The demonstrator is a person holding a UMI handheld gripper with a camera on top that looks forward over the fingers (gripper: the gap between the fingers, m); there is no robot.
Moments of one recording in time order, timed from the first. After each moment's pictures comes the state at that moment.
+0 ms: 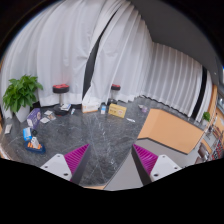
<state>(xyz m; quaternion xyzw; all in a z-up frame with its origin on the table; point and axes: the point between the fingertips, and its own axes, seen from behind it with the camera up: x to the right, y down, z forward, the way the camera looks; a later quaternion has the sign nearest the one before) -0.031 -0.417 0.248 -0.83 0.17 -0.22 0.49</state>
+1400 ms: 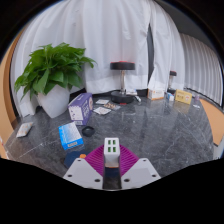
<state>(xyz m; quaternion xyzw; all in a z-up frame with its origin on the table) -0.348 -0.127 0.019 -0.85 0.11 -0.06 0.52</state>
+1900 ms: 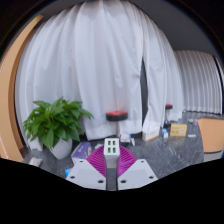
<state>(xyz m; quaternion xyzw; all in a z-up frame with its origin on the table) -0.292 -0.126 0.228 -0.75 0.10 -0.04 0.65</state>
